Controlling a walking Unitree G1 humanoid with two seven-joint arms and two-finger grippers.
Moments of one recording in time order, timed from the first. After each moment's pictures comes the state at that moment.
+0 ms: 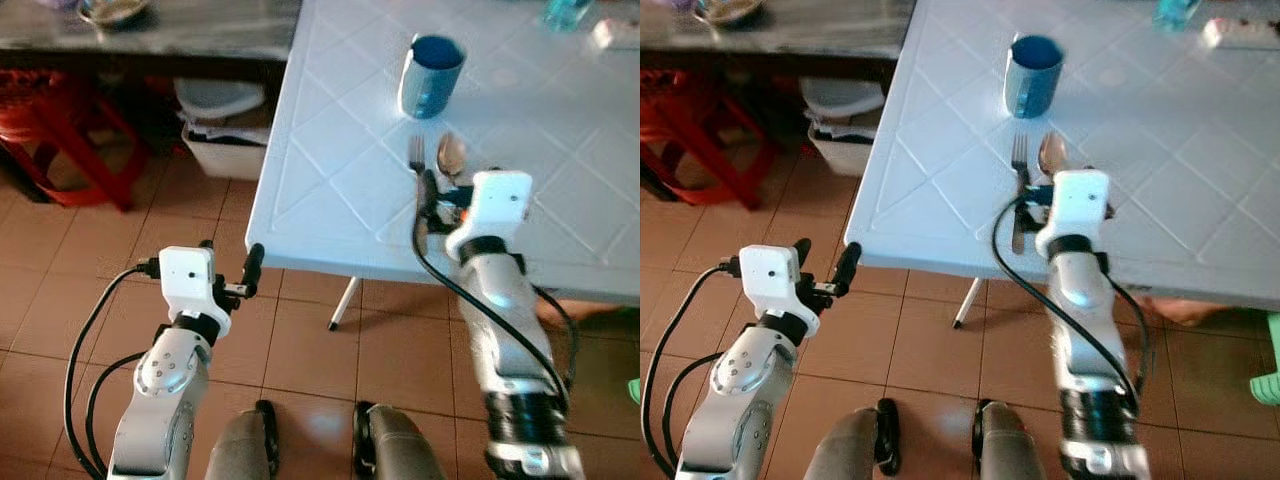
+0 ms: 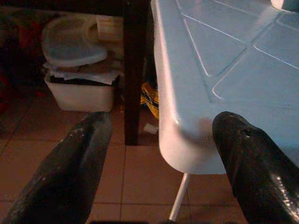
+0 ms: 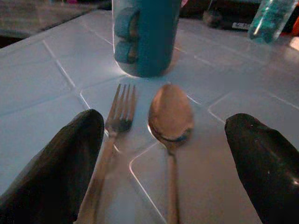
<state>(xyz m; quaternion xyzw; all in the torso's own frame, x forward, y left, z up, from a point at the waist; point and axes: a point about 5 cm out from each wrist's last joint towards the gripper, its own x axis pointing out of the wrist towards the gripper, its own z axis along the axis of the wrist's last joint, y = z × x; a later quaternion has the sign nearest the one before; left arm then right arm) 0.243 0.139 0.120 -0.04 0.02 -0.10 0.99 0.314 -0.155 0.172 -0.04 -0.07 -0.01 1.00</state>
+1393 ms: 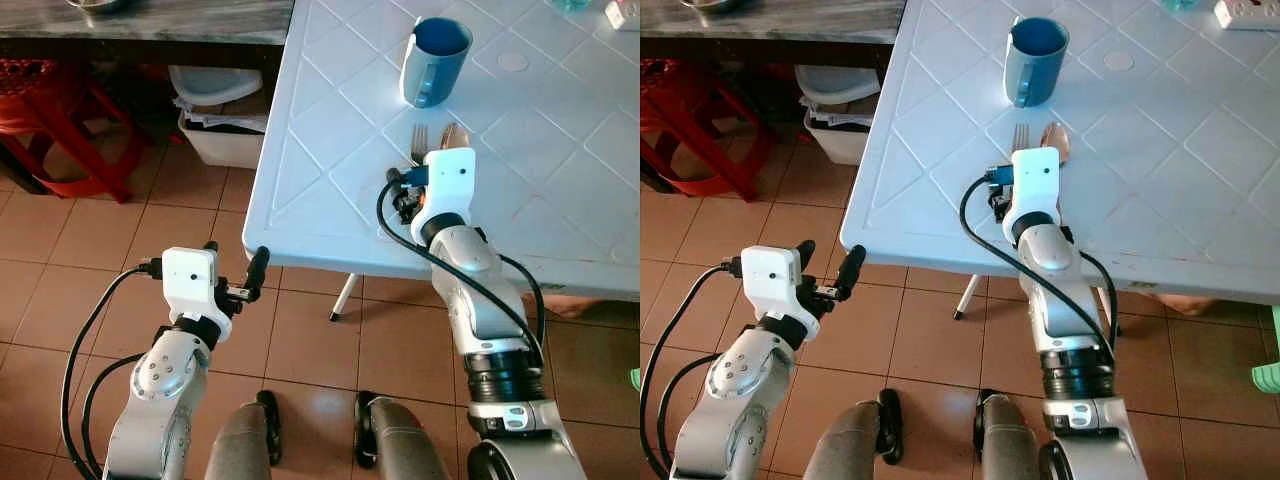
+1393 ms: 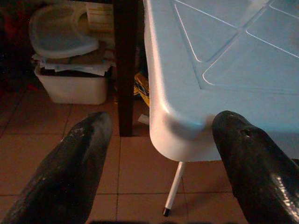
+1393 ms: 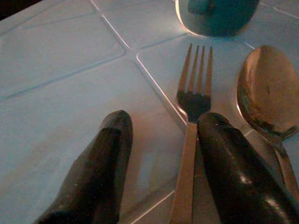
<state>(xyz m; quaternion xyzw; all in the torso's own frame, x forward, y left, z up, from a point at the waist) 0.238 0.139 0.124 -0.04 0.02 -0.11 0.99 0.338 -0.129 0.174 -0.03 0.02 0.05 1.00</state>
